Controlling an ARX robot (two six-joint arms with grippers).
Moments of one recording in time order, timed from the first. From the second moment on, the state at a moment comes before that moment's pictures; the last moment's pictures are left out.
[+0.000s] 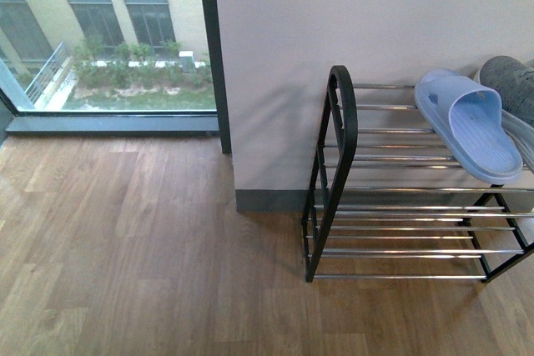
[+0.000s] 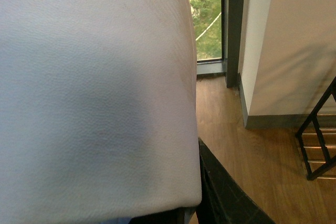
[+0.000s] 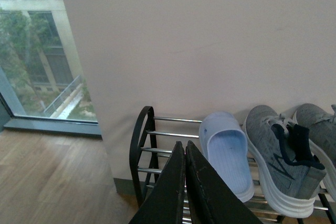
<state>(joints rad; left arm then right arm) -0.39 0.82 0.37 0.03 -0.47 0.00 -0.11 0.53 0.04 0.48 -0.10 0.00</state>
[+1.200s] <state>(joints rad) -0.39 0.82 0.37 0.03 -0.47 0.00 0.00 0.01 0.02 0.00 0.00 0.00</state>
